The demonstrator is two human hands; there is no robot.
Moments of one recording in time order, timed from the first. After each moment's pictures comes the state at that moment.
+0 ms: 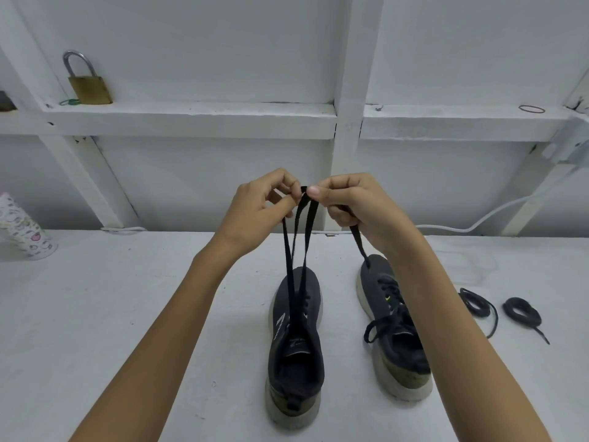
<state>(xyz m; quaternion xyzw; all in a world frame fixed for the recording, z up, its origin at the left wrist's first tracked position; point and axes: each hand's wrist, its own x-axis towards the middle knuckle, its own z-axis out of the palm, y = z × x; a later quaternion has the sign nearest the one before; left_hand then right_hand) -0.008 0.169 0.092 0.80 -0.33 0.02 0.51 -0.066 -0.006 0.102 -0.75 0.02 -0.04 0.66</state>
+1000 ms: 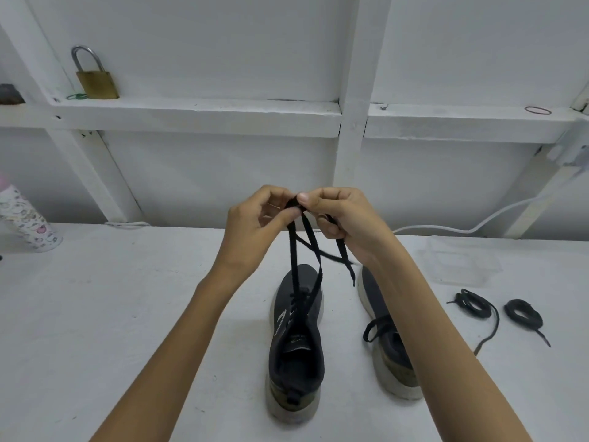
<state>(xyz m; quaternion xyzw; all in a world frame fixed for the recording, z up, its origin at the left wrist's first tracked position) -0.024 0.176 0.059 0.75 -0.30 0.07 0.59 -0.066 0.012 0.081 -0.69 0.02 -0.04 0.72</state>
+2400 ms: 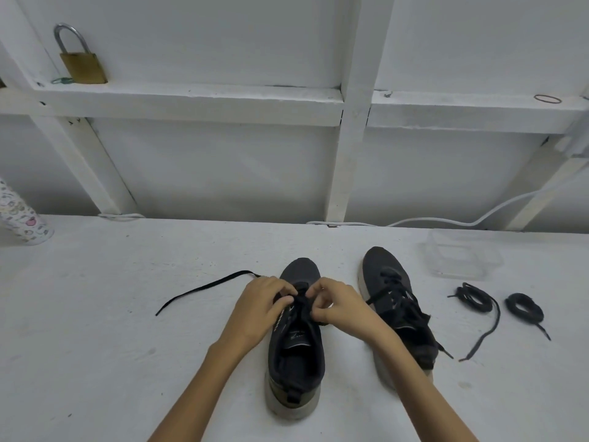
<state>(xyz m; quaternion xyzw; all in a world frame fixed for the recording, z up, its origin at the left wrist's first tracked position) -0.036 0.200 -0.091 0.86 -0.35 -0.02 0.37 -0.109 0.014 -0.052 -0.87 0.09 0.11 0.47</state>
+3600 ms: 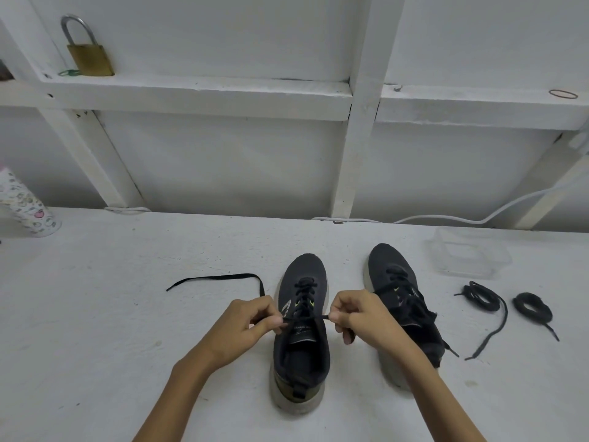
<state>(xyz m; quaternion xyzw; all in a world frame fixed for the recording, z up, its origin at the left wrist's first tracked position) -0.060 0.244 -0.071 0.81 -0.29 -0.21 0.46 -0.136 0.007 -0.051 -0.86 0.14 0.10 0.48</state>
